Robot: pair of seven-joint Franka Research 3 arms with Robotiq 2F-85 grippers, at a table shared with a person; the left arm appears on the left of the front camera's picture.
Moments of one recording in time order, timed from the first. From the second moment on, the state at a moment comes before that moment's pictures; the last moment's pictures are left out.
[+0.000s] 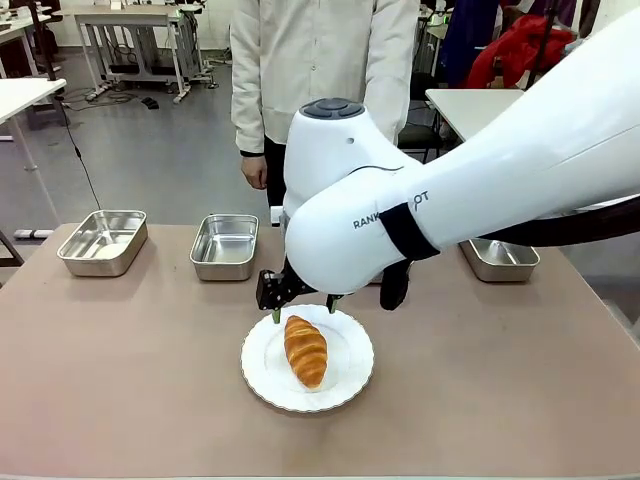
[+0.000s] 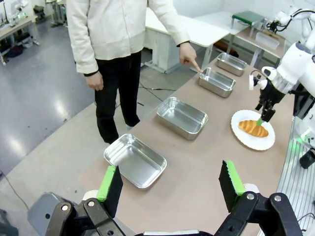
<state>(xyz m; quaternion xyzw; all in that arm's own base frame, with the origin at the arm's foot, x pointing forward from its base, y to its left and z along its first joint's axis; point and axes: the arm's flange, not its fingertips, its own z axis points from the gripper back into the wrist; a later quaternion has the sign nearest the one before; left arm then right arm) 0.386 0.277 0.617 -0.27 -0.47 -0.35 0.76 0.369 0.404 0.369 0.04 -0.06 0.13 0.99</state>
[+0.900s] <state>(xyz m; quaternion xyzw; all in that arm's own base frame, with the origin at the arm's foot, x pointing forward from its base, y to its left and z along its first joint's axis) 0.386 0.277 0.617 -0.27 -0.47 -0.35 0.76 0.373 0.405 0.324 0.02 -0.02 0.12 0.99</state>
